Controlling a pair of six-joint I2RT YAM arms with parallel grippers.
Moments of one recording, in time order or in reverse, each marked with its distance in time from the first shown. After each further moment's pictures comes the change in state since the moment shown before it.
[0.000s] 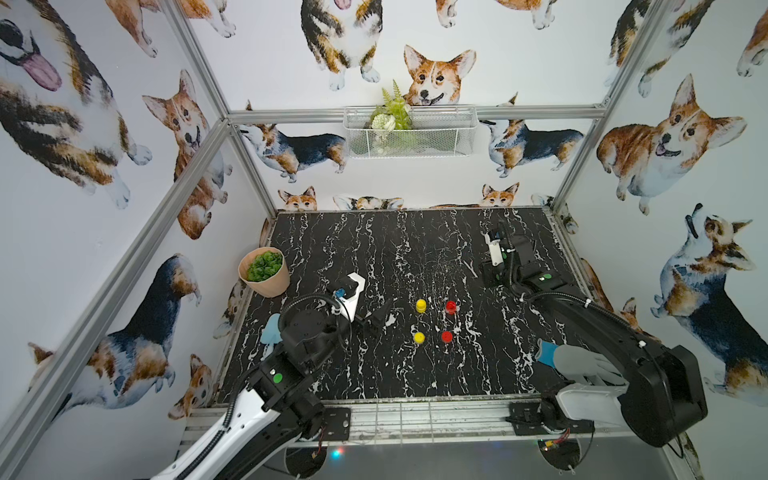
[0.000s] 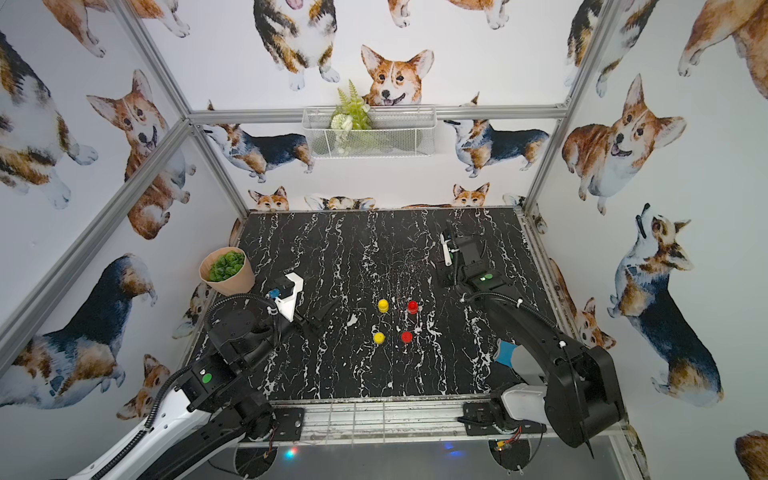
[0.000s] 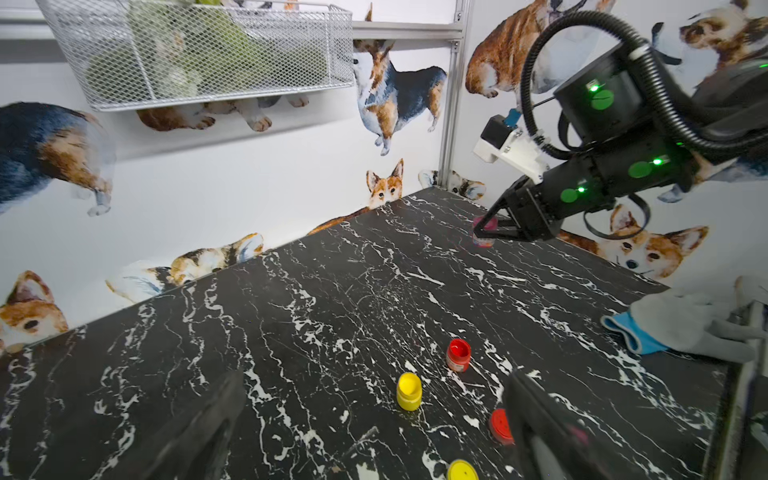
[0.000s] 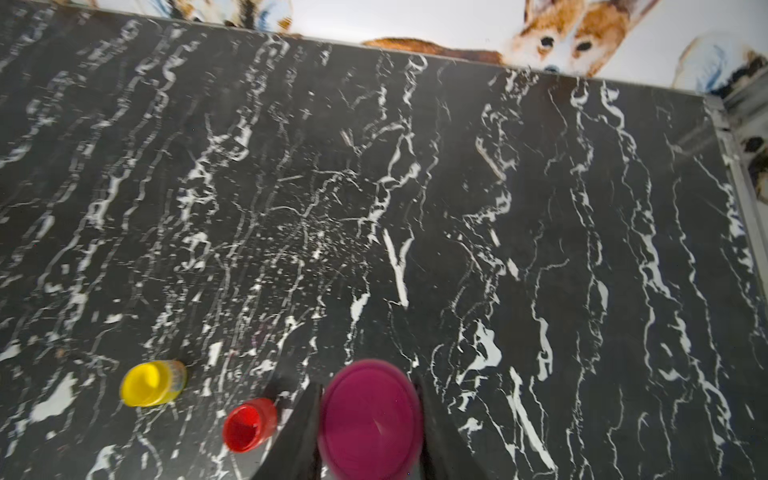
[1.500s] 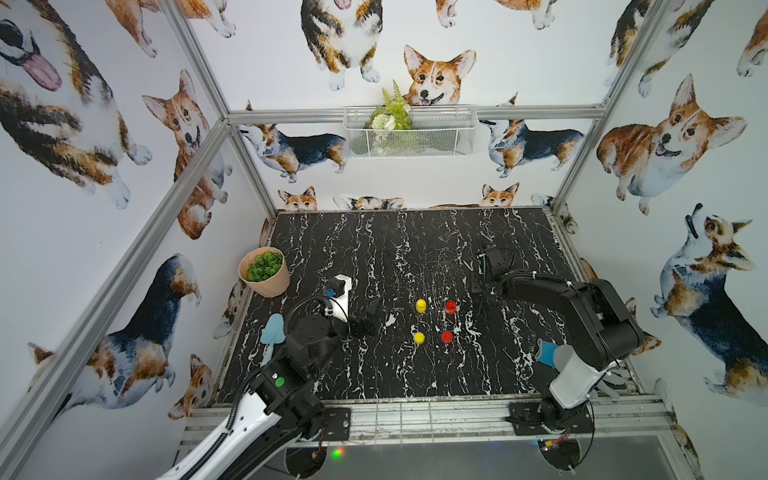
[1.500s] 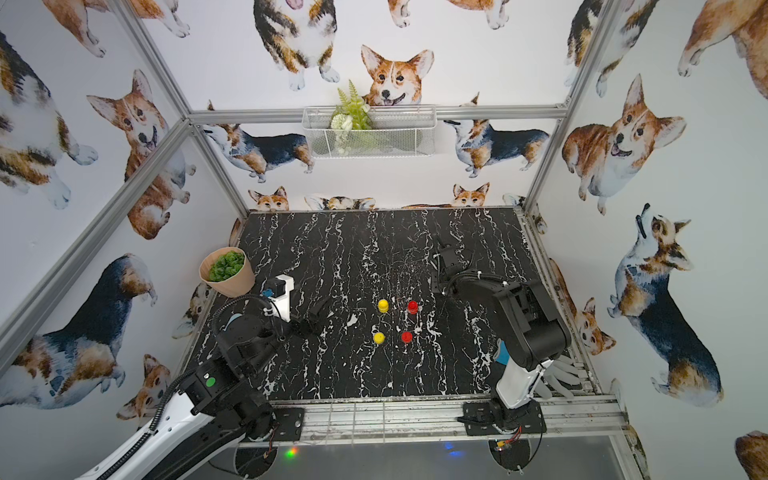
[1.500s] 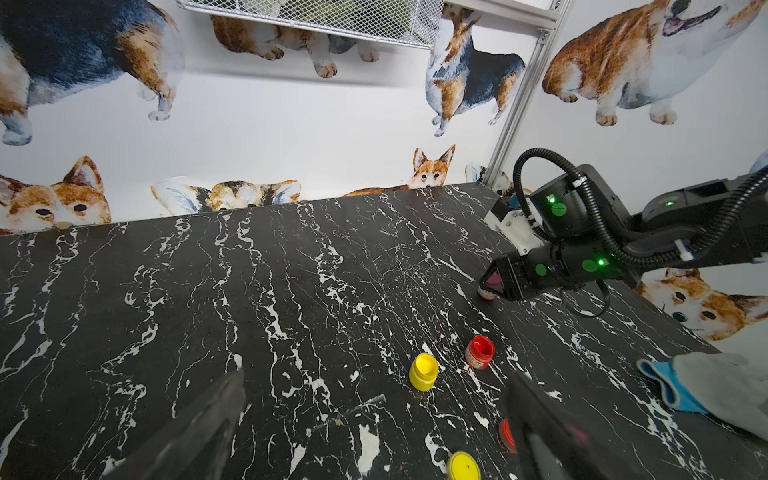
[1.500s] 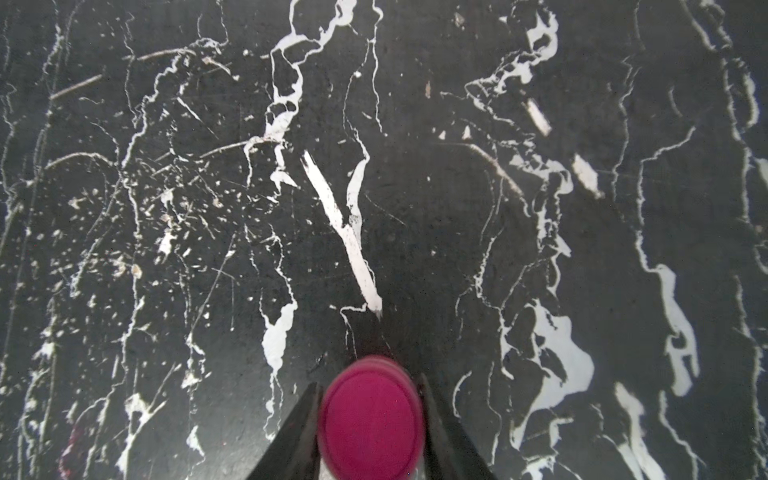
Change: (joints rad) left arm 0.000 -0.032 -0.045 -0.047 -0.172 -0.172; right arm 0.018 0.405 -0.004 0.194 0.099 0.184
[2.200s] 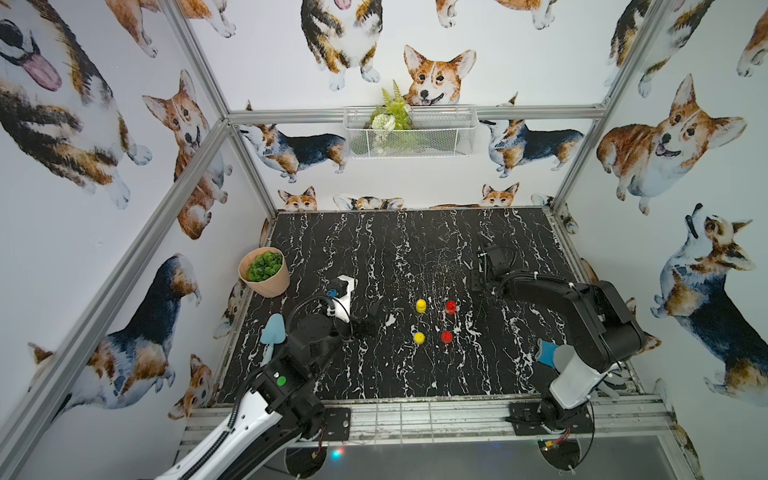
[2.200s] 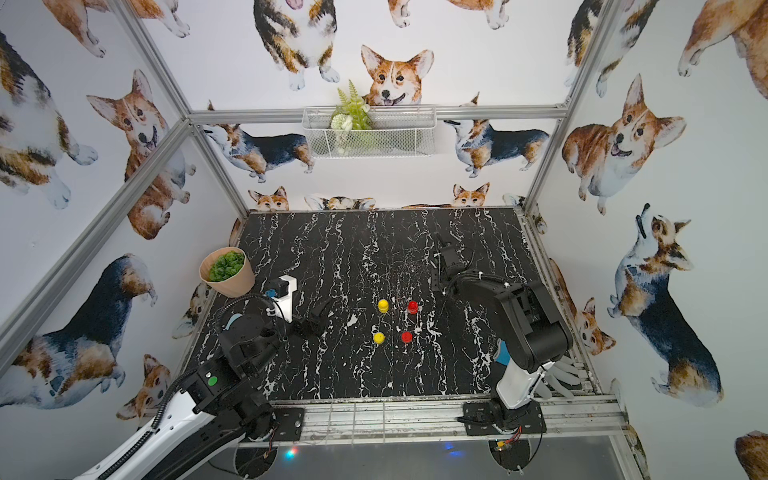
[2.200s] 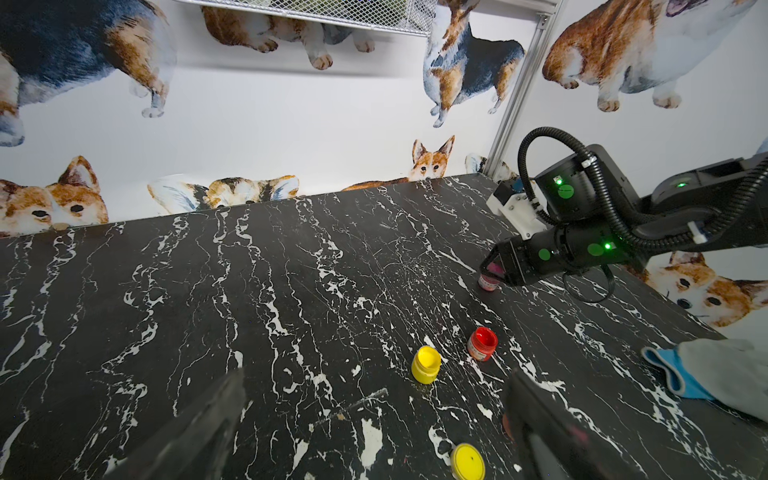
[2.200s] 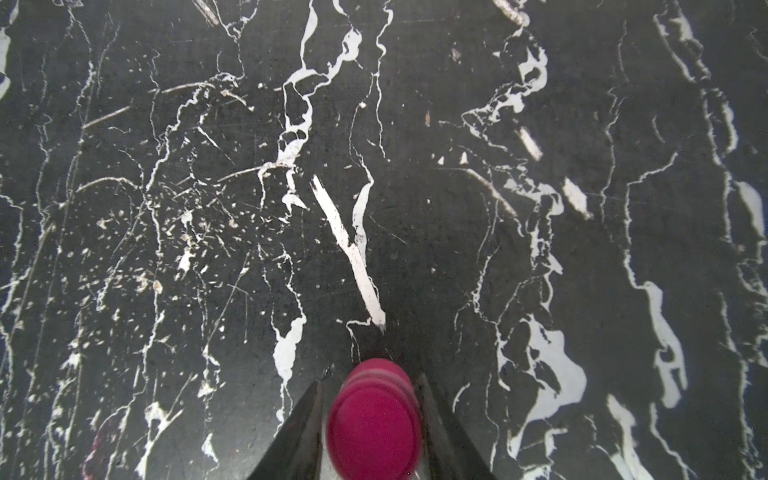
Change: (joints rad) left arm 0.000 0.014 -0.003 0.000 0.006 0.018; right arm 0.000 -0.013 0.007 0.019 0.000 -0.004
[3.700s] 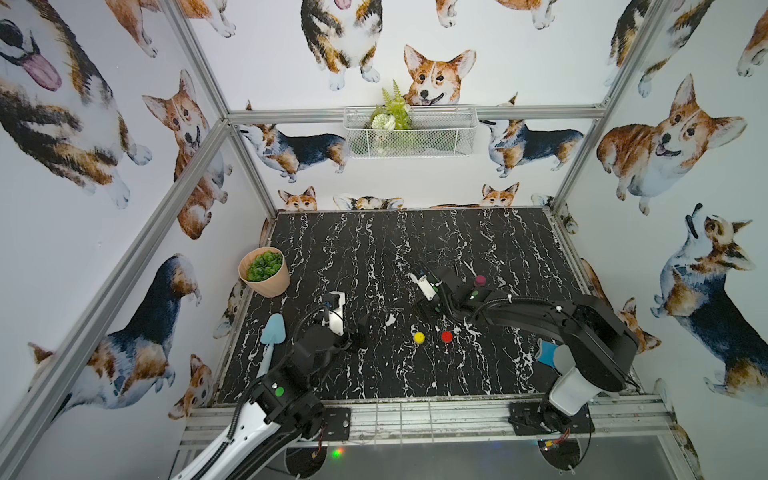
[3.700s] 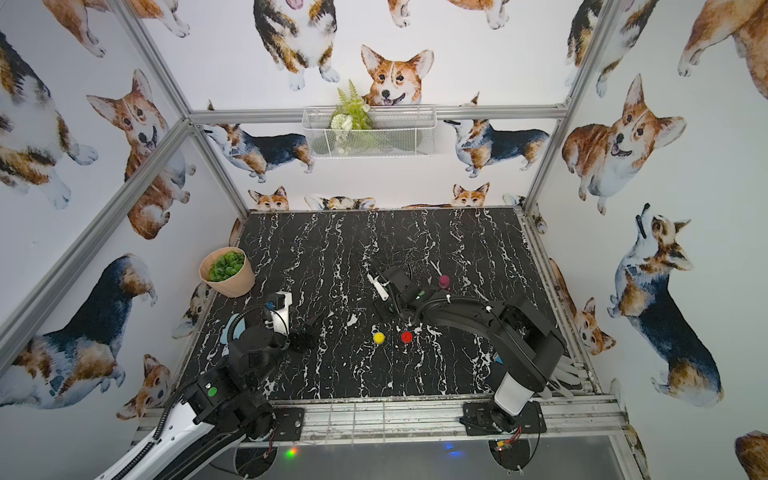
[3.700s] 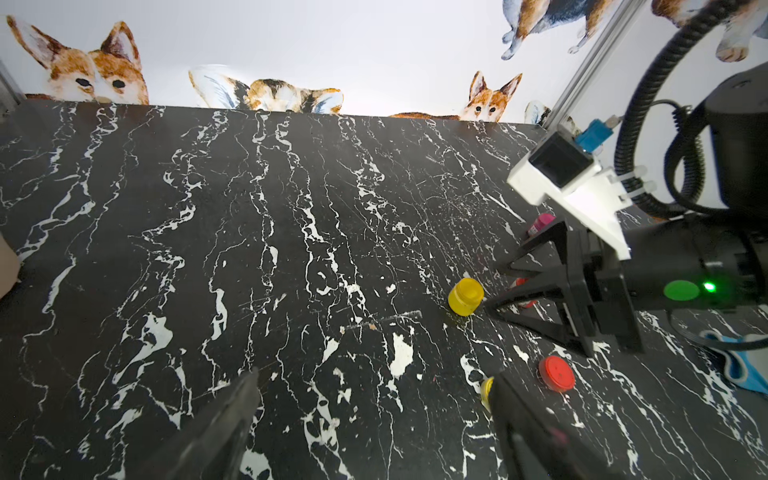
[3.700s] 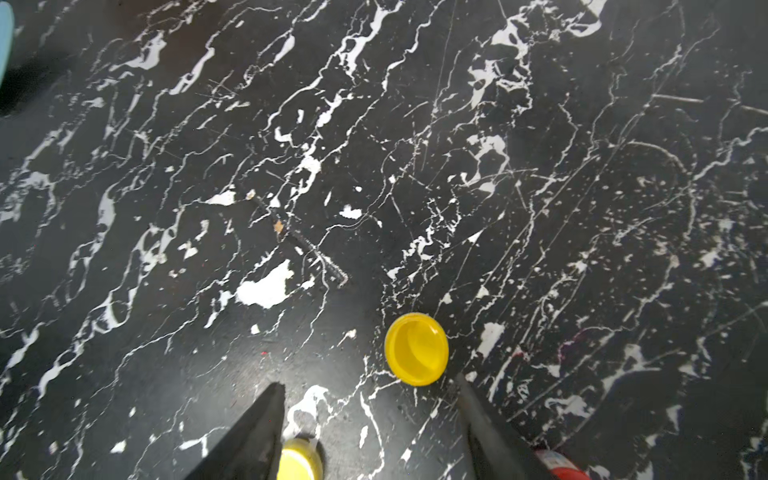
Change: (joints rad) left arm 0.000 -0.126 -0.114 -0.207 -0.087 -0.165; right arm 0.462 -0.039 0.077 -0.059 -0.182 -0.131
